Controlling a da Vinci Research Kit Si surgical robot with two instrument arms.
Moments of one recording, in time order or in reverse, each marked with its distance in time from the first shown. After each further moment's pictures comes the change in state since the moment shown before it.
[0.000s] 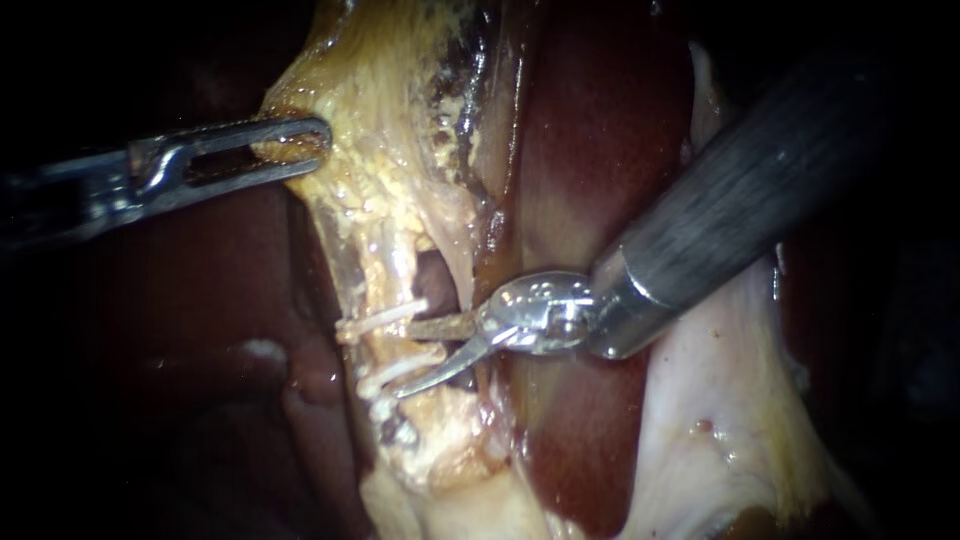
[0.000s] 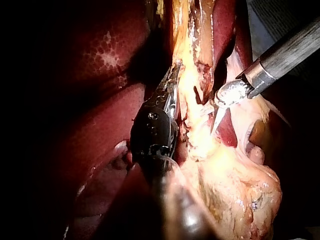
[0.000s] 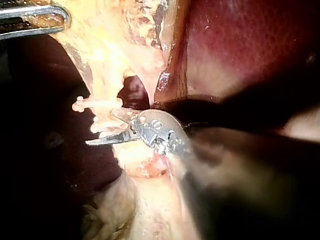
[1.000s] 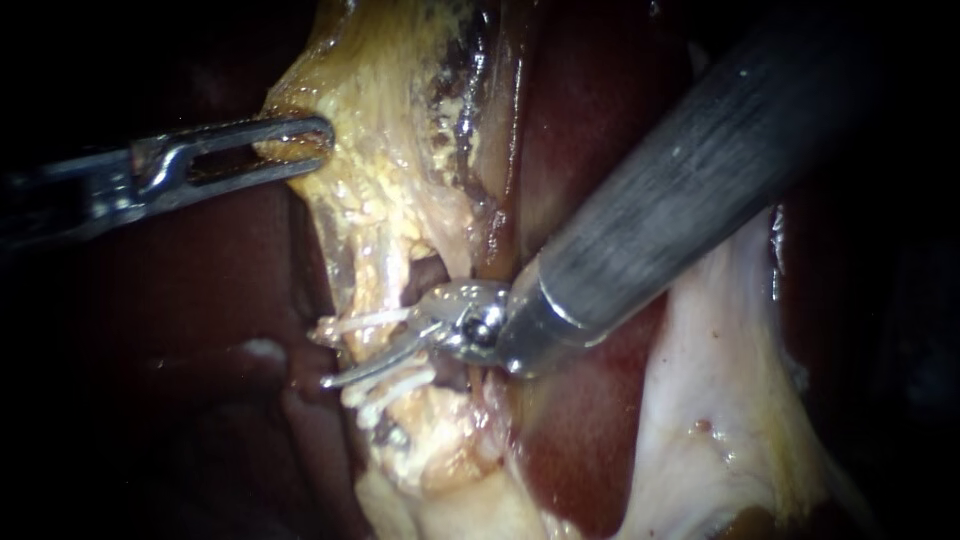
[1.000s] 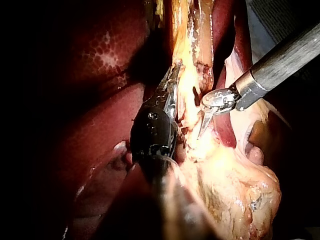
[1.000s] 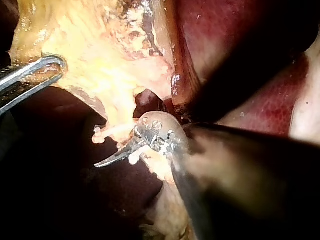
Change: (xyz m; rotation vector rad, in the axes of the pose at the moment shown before) right arm 0.001 0.002 0.003 0.055 0.105 0.328; left arm 0.000 0.000 0.000 -0.001 0.000 -0.001
